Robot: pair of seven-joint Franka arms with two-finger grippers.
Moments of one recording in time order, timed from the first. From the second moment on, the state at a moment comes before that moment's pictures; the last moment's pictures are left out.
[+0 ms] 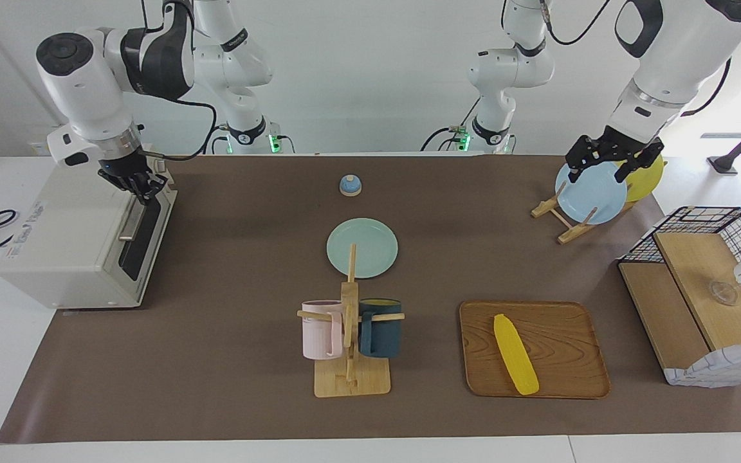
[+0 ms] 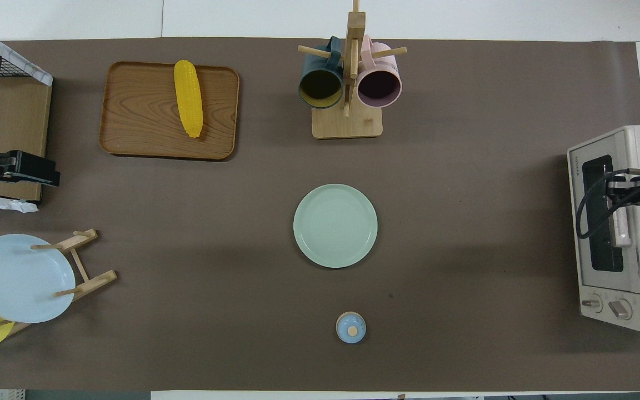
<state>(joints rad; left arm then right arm) -0.06 -0.04 -0.02 -1.66 0.00 1.60 0.01 -0.05 -0.10 -0.05 -1.97 -0.15 1.80 0.19</state>
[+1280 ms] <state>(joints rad) -0.18 0.34 -0.03 -1.51 -0.09 1.83 -0.12 -0.13 -0.04 -0.06 -1.99 -0.16 1.85 0.15</state>
